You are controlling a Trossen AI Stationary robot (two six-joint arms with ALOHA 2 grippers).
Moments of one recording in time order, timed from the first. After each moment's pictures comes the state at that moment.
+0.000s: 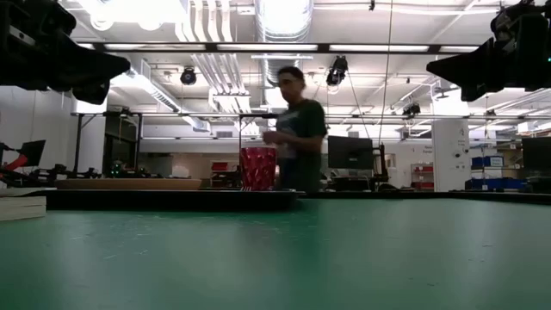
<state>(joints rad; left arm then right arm) -0.25 0.02 0.03 0.01 -0.31 0.01 0.01 0.01 0.01 0.13 0.24 -0.11</state>
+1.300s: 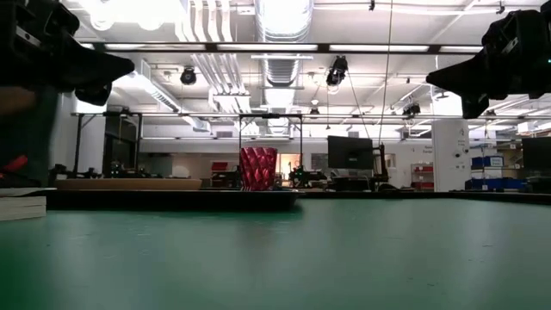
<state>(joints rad) -0.25 0.11 0.01 0.12 -0.33 0.01 0.01 0.02 0.01 0.05 0.24 0.16</state>
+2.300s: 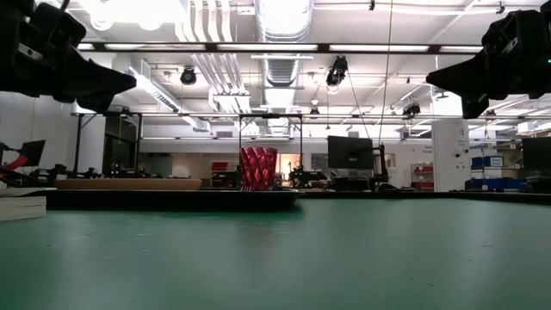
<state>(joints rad) -0.25 0.21 0.01 0.12 -0.33 0.01 0.01 0.02 0.01 0.05 0.24 0.16</state>
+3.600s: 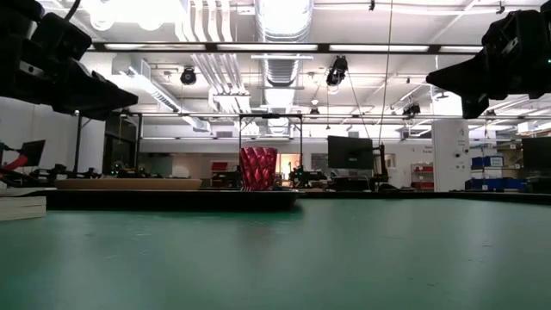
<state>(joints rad) -0.25 0.31 0.01 0.12 -0.33 0.01 0.01 0.02 0.01 0.05 0.24 0.16</state>
